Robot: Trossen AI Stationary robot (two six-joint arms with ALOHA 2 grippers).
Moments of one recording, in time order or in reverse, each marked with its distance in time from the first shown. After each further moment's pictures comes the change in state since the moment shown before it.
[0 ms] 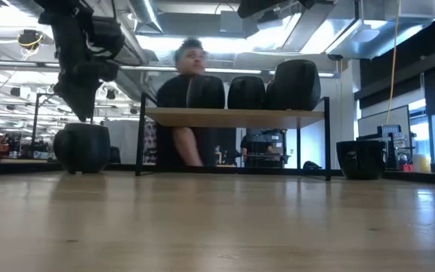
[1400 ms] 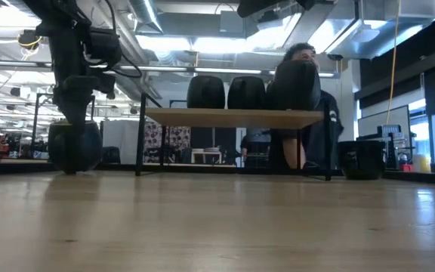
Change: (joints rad) left arm -0.035 0.005 -0.101 0.065 -0.004 0.073; right arm 0.000 0.000 0.000 0.003 -0.045 0.003
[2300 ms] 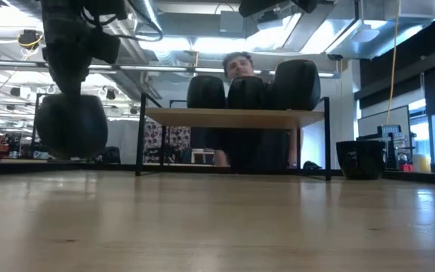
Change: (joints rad) left arm -0.575 0.001 0.134 -0.127 0.005 -0.408; right arm -0.006 -0.001 0.000 -0.008 -0.077 0.046
